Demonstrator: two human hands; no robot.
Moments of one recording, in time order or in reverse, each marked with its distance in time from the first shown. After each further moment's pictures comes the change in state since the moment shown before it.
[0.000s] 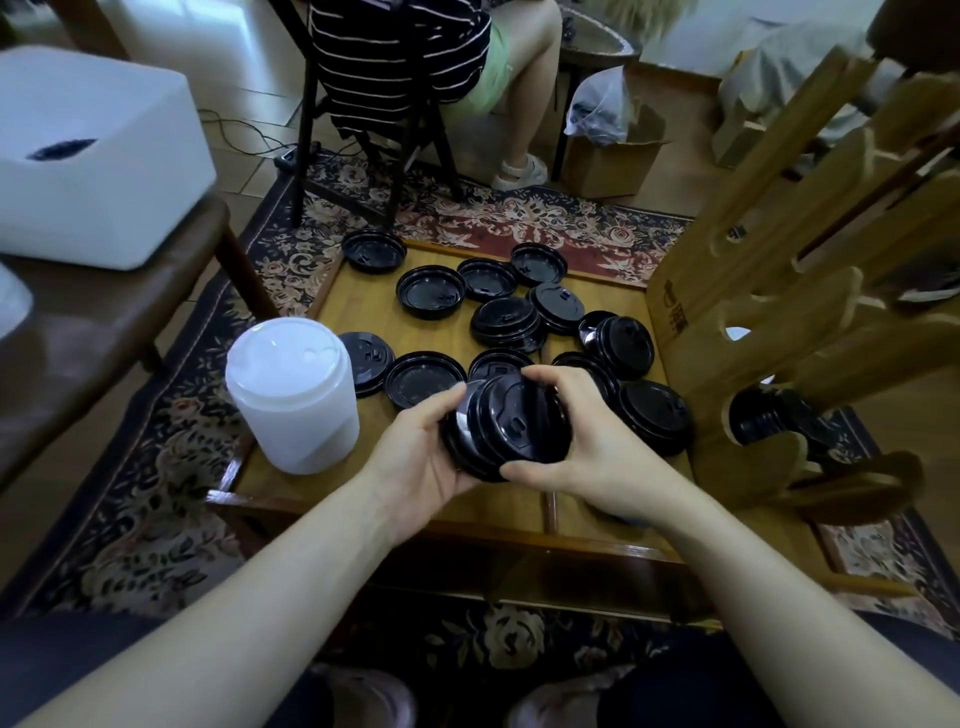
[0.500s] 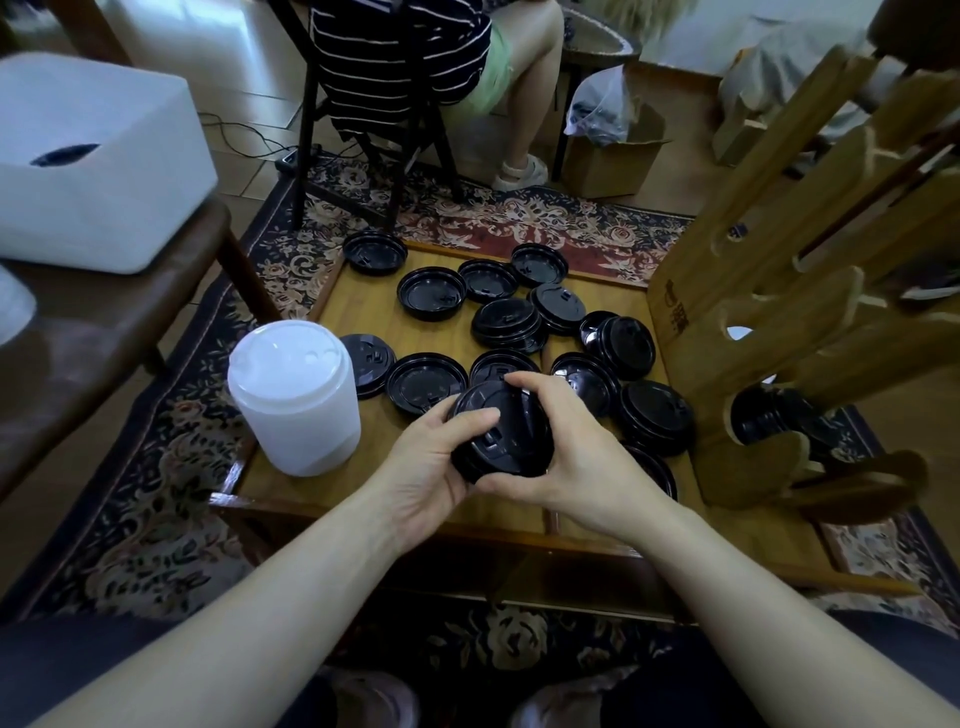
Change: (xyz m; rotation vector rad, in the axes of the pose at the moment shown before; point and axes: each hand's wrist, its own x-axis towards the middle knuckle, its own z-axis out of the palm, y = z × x) left_hand 0.002 -0.009 0.002 -0.009 -0.016 0.120; right_hand -0.002 -0.007 0.017 -0.053 0.074 -0.084
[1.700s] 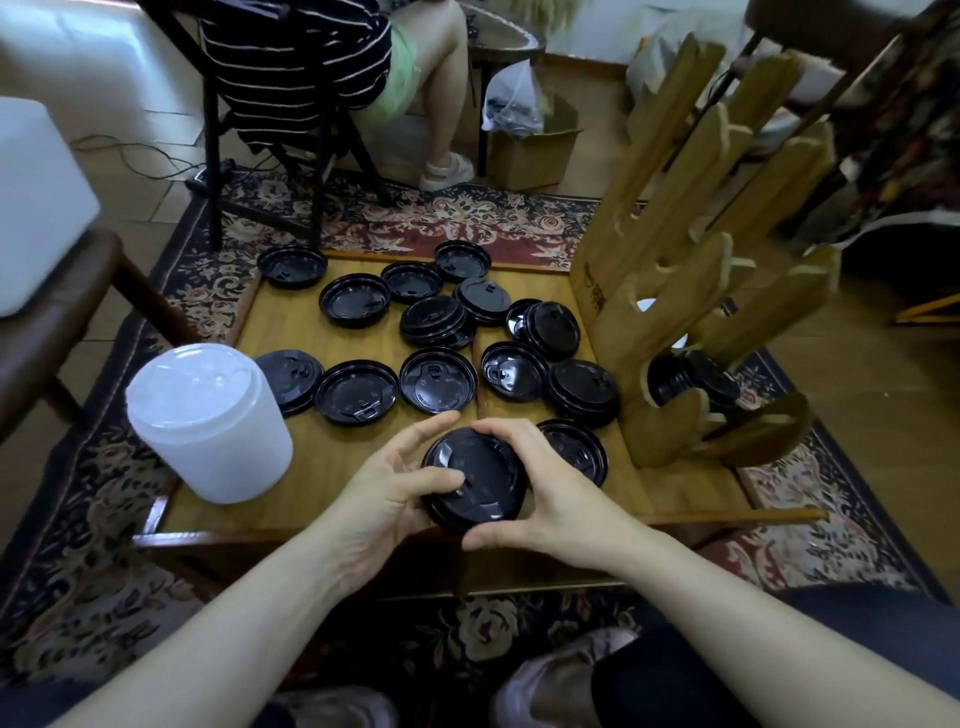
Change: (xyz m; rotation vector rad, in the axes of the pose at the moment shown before) left_hand -0.011 -0.020 0.004 0.271 -0.112 -0.092; right_hand -0.053 0.032 -0.002 0.130 -0.072 0.068
